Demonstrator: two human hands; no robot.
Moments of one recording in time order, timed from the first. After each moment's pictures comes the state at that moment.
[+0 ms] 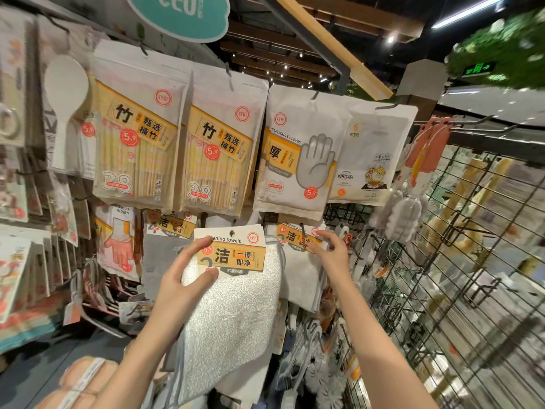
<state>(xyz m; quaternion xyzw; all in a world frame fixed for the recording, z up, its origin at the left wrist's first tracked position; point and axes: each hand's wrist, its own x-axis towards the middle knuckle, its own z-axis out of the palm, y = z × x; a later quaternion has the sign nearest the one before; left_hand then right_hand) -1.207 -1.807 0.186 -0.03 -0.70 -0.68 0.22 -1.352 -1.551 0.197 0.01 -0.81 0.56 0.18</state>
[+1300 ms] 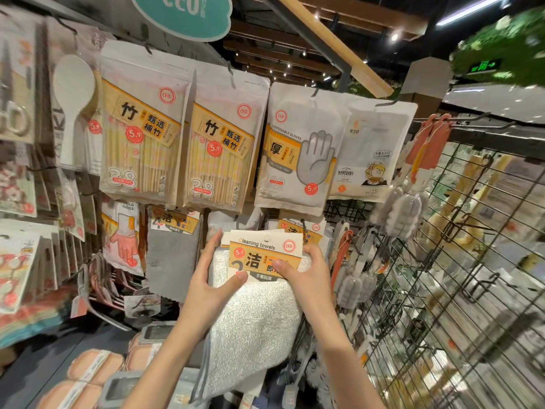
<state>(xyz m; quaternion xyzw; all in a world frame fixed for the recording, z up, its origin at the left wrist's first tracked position) -1.210 -1.773 0.172 -0.05 -0.68 -0.69 0.24 -1.243 -1.609 0.210 0.08 -0.78 0.60 0.15</state>
